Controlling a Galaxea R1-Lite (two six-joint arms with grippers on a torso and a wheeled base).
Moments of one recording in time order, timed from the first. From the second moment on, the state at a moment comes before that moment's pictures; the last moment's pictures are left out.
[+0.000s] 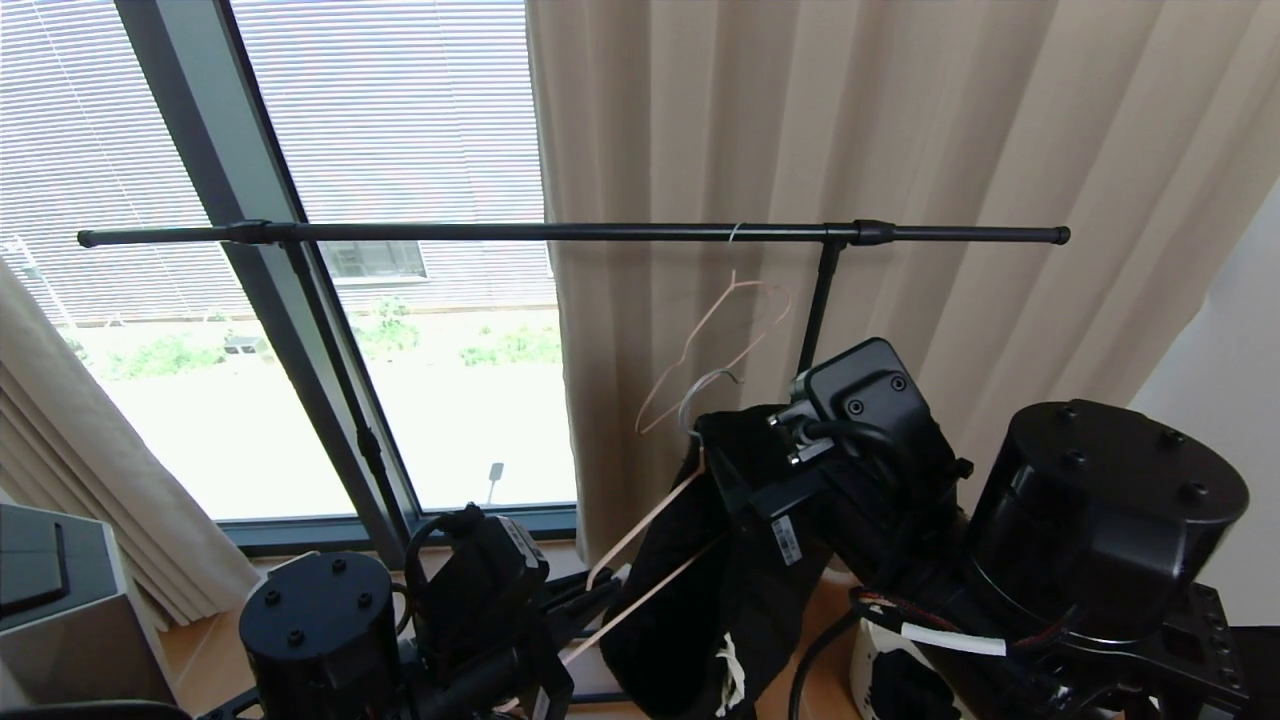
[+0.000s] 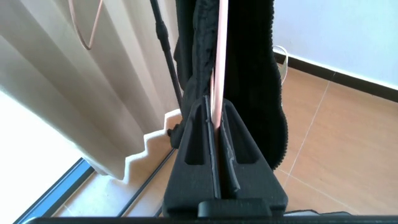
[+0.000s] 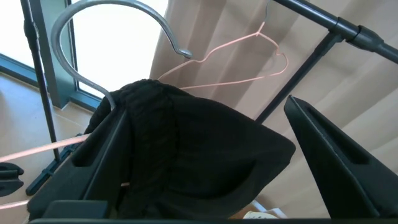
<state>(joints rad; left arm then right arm) -0.71 1.94 -0.18 -1.57 -0.16 0.19 0.95 1.71 -0.66 -0.97 -0.65 -0.27</state>
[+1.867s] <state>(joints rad) -0.69 1.92 -0.15 -1.57 -0.22 0.15 0.31 1.48 -0.76 -0.14 0.58 -0.70</state>
